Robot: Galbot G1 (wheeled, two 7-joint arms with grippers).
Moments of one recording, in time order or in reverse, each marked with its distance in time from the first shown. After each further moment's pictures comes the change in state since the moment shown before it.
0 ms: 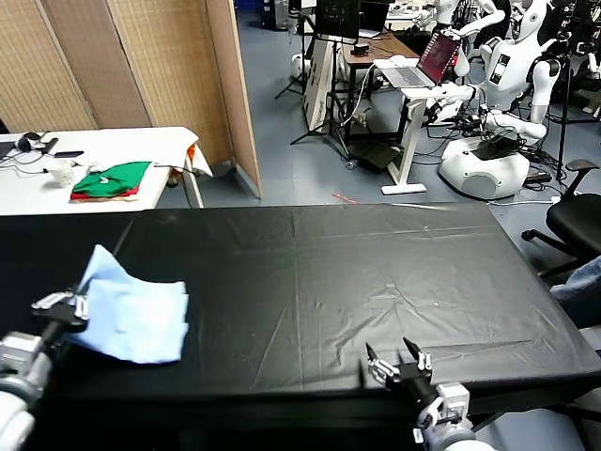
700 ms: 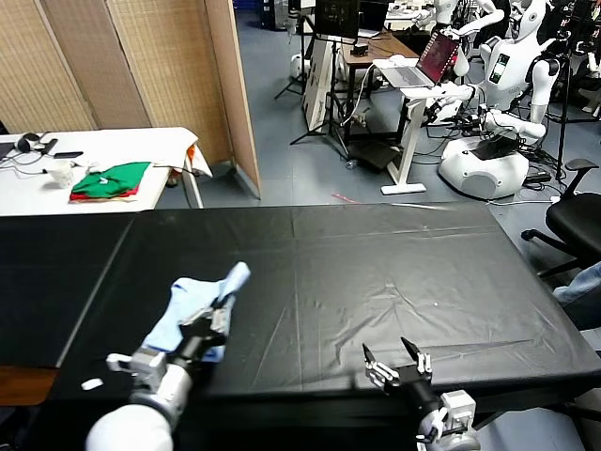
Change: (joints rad) left arm -0.198 -0.272 0.517 -0.106 -0.069 0.019 -0.066; right arm -0.058 0.024 0.005 0.063 -0.035 0.026 -0.039
